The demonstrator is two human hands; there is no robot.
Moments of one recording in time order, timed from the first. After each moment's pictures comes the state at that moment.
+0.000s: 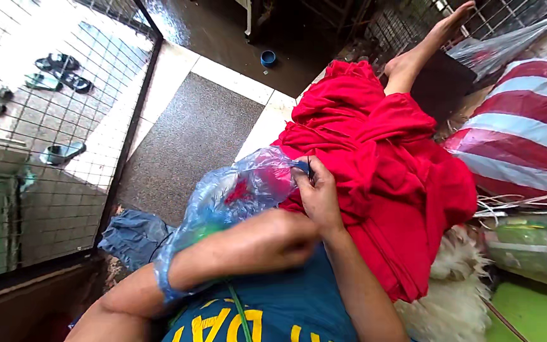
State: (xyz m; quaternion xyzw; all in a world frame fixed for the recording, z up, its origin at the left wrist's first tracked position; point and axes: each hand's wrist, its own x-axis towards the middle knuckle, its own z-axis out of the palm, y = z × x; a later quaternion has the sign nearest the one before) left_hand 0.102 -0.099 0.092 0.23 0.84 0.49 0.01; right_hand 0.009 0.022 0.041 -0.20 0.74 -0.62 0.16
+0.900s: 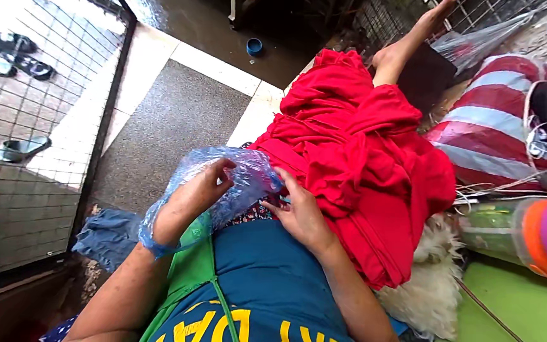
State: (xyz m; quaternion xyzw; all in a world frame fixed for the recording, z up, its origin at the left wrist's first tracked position) left_hand 0.103 -0.176 0.023 -0.15 0.92 0.36 0.11; right_hand 0.031 0.045 0.034 -0.32 0.81 -0.44 0.21
